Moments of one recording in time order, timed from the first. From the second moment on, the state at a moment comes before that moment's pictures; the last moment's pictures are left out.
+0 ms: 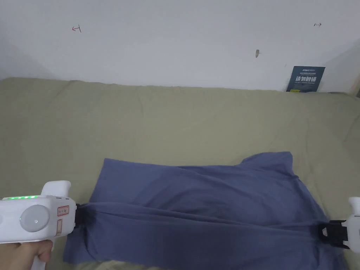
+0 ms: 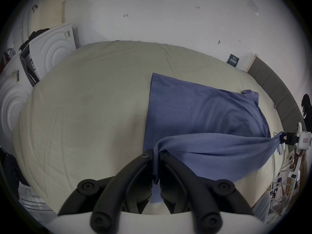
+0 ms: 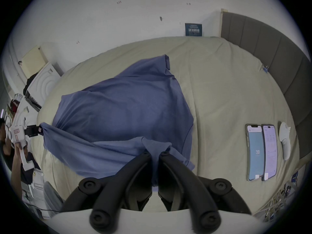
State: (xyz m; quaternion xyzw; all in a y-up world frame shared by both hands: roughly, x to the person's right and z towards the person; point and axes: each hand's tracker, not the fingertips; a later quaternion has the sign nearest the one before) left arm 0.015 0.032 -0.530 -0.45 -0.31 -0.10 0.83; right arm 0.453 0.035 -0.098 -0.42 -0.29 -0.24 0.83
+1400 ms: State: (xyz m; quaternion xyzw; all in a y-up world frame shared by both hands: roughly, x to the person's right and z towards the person) left arm -0.015 -0.025 -0.515 -0.49 -0.29 -0.09 0.82; right arm 0.363 -0.013 -0.029 -0.40 -0.33 -0.24 0.82
